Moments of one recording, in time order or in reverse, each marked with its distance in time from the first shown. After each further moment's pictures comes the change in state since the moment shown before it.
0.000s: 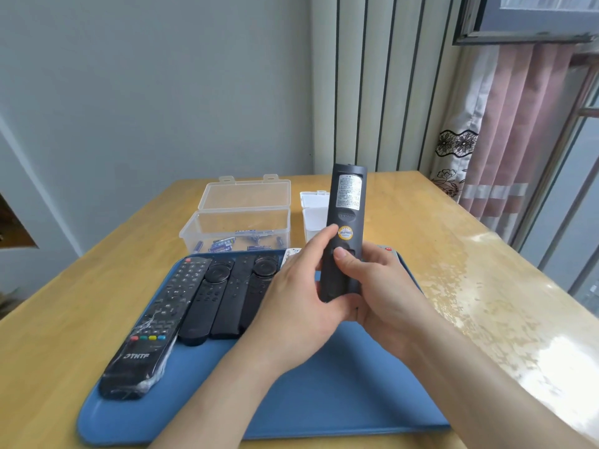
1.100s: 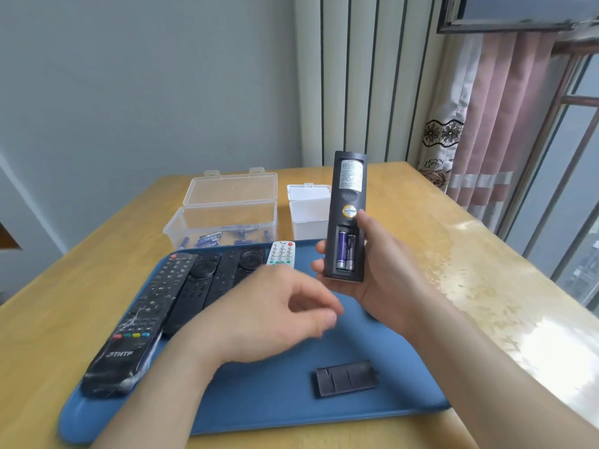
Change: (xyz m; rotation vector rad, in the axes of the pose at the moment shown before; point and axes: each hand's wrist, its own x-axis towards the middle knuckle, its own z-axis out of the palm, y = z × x) left_hand -0.006 0.020 -0.031 0.090 -0.441 -0.042; right_hand 0.006 -0.014 -0.011 0.065 0.189 0.024
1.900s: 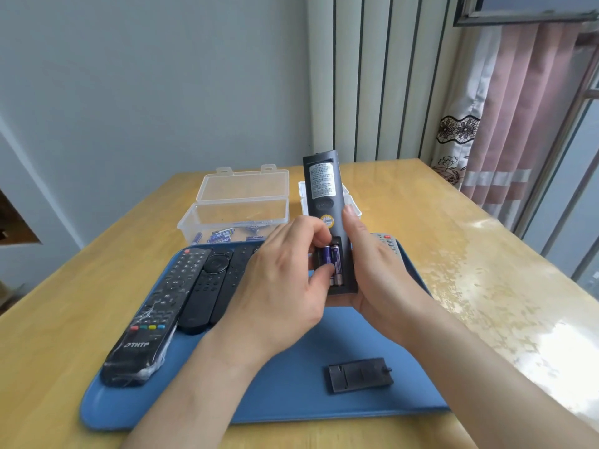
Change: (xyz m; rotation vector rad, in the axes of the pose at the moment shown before) left_hand 0.014 -0.012 0.013 0.368 0.659 0.345; right_hand -0.008 0.016 0.011 -0.272 -0.218 -0.089
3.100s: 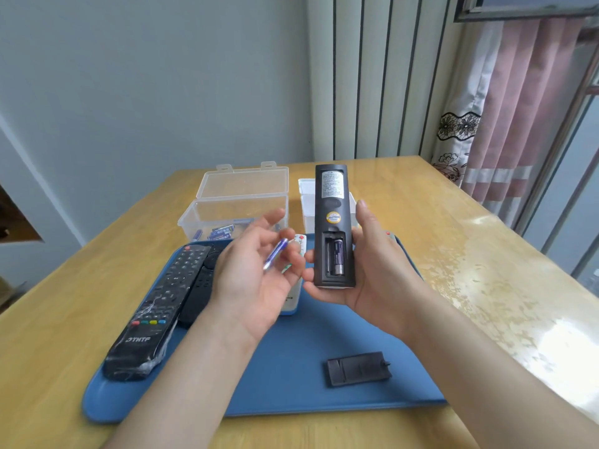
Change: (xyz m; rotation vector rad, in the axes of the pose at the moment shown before) left_hand 0.013 -0.001 -0.005 -1.497 0.314 -1.000; right_hand 0.005 -0.002 -0.002 0.312 0.031 0.183
